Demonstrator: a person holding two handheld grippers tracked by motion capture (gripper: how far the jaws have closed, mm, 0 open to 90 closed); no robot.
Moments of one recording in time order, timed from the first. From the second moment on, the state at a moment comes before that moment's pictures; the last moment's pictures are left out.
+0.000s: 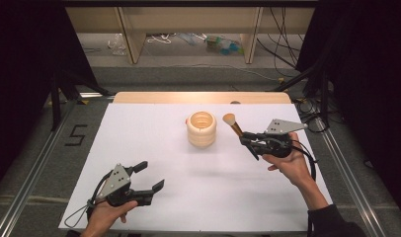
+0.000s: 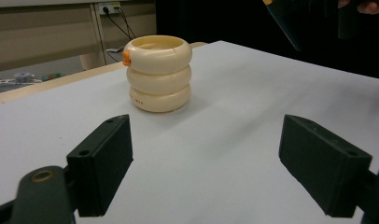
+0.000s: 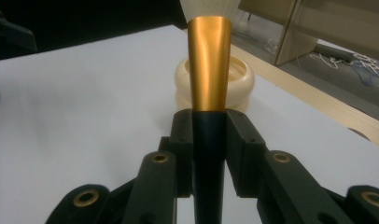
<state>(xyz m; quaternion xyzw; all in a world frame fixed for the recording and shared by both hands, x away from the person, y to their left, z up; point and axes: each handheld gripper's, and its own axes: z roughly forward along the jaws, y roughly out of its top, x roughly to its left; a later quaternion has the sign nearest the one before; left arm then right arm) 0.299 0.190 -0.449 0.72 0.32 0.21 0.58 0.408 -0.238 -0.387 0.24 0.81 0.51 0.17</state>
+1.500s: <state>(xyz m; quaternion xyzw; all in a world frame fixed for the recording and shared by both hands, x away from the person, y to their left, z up) 0.319 0.073 -0.457 0.70 0.30 0.10 0.64 0.360 -0.145 -0.396 0.15 0.80 0.58 0.08</state>
